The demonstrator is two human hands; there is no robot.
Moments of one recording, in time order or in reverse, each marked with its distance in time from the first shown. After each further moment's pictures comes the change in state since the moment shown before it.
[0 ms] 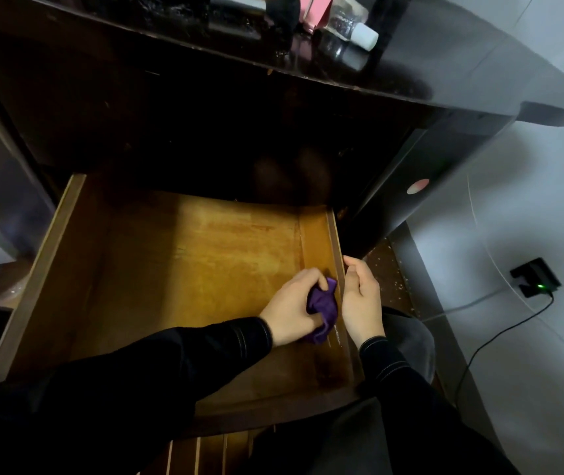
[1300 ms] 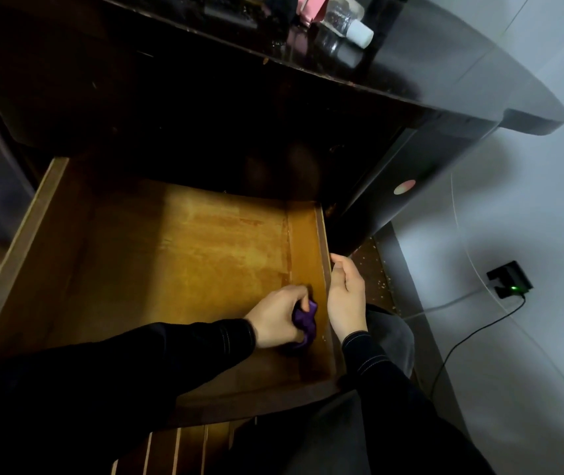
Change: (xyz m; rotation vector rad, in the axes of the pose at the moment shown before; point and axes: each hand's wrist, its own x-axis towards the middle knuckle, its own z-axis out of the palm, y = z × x) left_hand -0.012 0.006 0.002 0.059 -0.158 -0.100; right_hand -0.002 -0.005 -0.001 -0.001 0.020 0.034
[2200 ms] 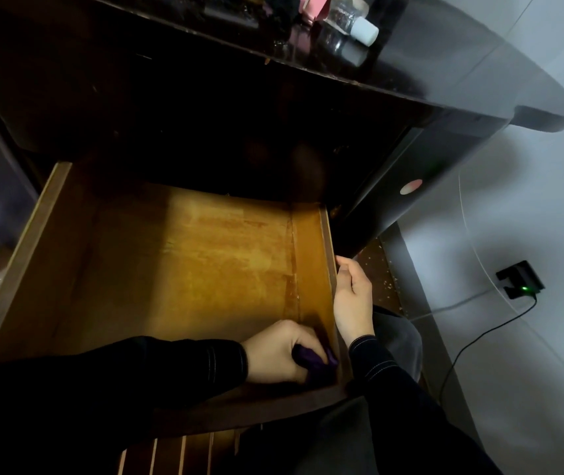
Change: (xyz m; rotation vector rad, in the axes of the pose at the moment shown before) left_hand -0.035 -0.003 0.011 -0.222 -0.265 0.105; right_hand 0.001 0.000 0.001 -0.010 0.016 0.028
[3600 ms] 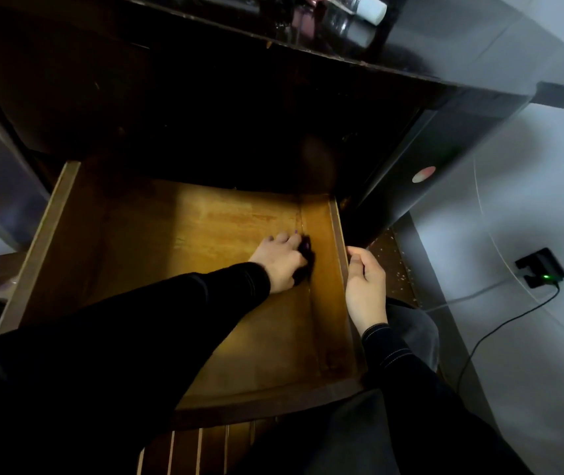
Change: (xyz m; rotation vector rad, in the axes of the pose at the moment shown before) left_hand 0.075 -0.022 -0.087 1.159 0.147 -0.184; right_hand 0.006 0.001 0.001 0.012 0.008 -0.006
